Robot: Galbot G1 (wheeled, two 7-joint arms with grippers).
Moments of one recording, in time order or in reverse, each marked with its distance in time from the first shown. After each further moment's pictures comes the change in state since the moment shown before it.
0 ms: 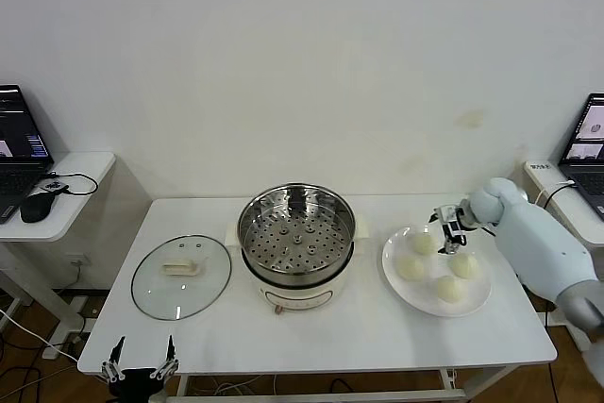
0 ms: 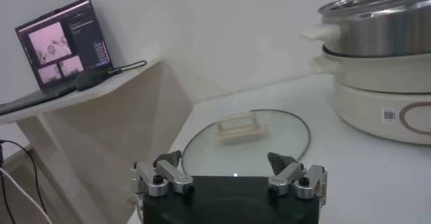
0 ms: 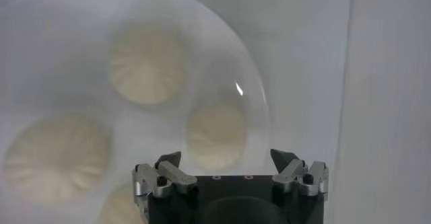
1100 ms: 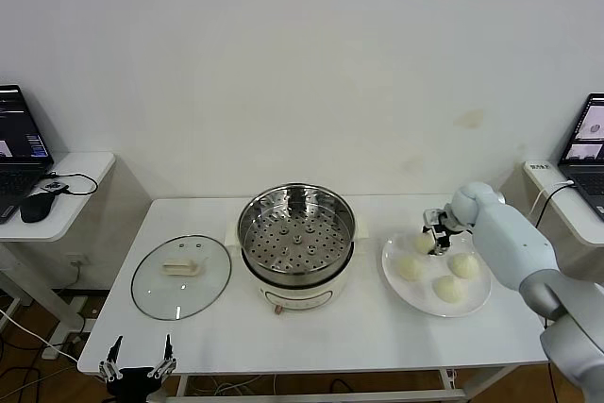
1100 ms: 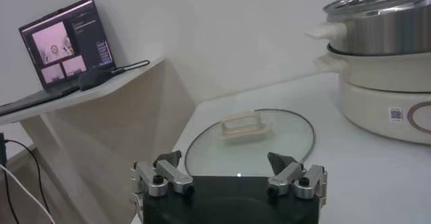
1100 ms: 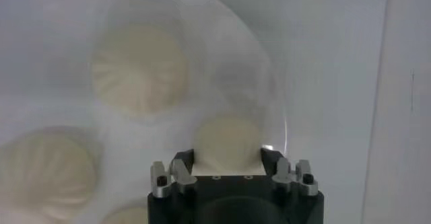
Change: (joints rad) left arm -0.004 0.003 -0.005 0.004 -0.006 0.000 -0.002; right arm 0.031 0.122 0.011 -0.188 -0.082 0.018 0.006
